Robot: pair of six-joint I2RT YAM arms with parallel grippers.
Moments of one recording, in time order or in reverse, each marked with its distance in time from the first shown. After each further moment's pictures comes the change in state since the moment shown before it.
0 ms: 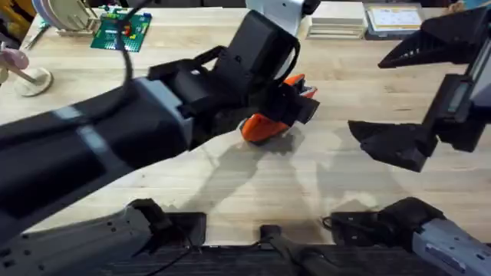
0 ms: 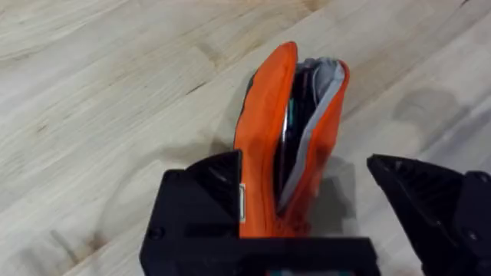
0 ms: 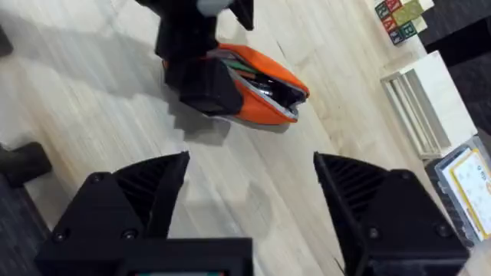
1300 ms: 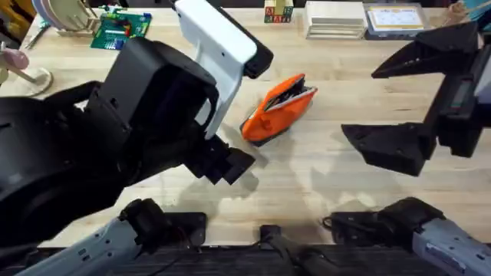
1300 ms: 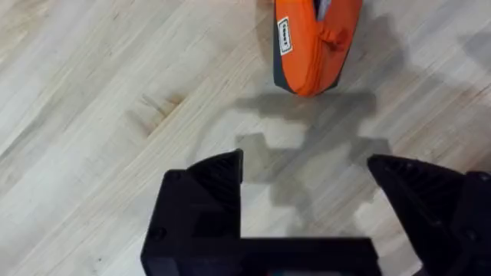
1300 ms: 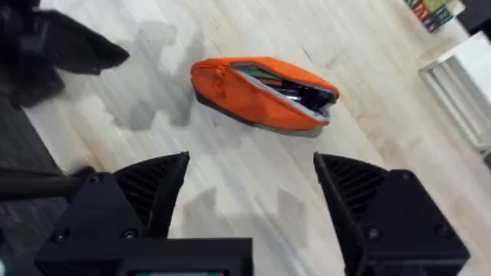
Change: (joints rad) left arm 0.000 -0.486 -0.004 -0.693 -0.078 0.230; right arm 0.000 0.000 0.000 -0.011 -0.076 0.169
